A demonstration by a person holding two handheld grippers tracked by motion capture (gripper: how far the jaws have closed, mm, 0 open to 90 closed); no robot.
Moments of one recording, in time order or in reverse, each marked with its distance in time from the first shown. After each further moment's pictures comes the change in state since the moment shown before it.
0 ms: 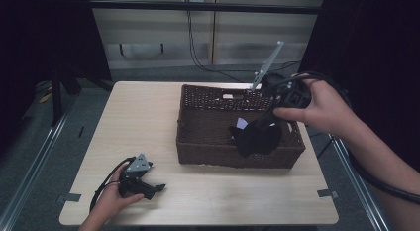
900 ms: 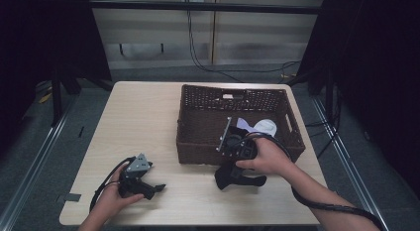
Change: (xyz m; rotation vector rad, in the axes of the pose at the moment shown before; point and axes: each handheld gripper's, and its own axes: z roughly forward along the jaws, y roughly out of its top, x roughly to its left) left arm 0.000 0.000 0.000 -0.003 0.001 -0.001; right arm -0.008 -0.015 0.209 0.205 0.139 -0.034
